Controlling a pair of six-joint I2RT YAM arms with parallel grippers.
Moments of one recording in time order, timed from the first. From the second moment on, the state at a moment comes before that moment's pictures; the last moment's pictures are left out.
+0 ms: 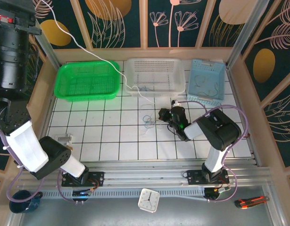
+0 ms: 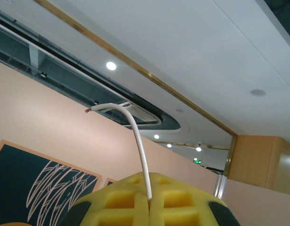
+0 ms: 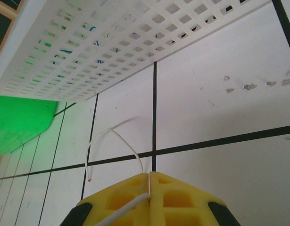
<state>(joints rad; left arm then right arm) -0.53 1.59 2.89 -0.56 -0.22 -0.34 0.56 1.78 0.49 0.85 0.00 0.86</state>
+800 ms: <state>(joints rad) -0.53 1.51 2.76 -0.56 -0.27 -0.28 0.49 1.86 0.49 0.92 -0.11 0.97</state>
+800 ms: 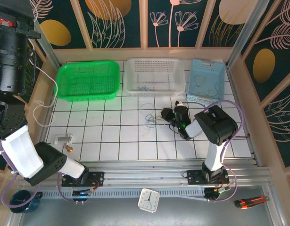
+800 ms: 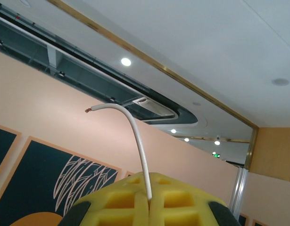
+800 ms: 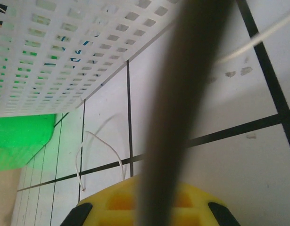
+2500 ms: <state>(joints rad) -0.21 2.06 2.77 -0.47 -0.55 -0.02 0.60 1.65 0.67 0.41 -0.18 0.70</state>
